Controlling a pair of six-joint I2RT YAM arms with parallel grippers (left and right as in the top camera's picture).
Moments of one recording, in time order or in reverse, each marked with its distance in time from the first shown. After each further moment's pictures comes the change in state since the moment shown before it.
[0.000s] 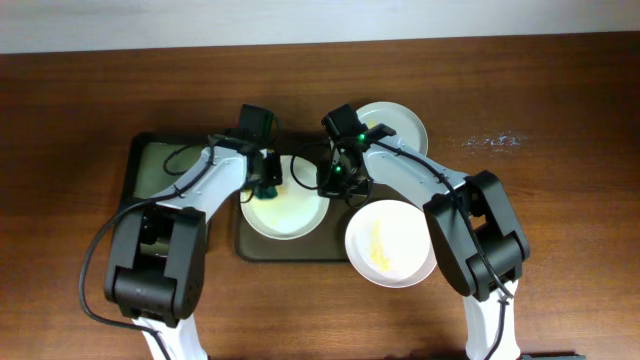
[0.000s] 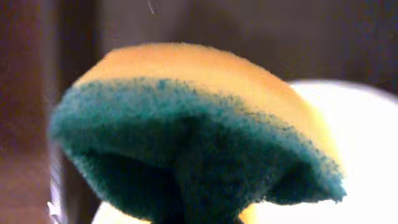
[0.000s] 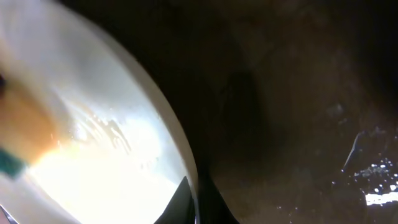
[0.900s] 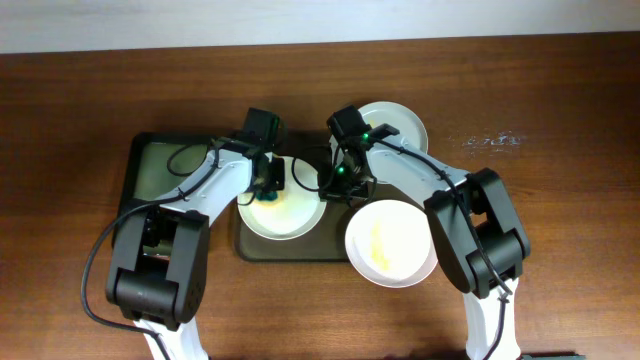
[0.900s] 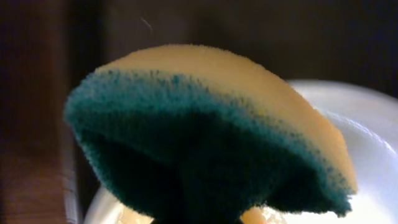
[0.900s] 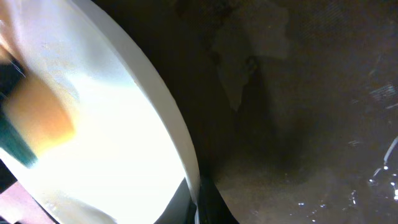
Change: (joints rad) left arm -0.026 -0.013 -0.020 0.074 -0.122 0.062; right arm -0.017 0.011 -0.011 -0.008 -0.104 -0.016
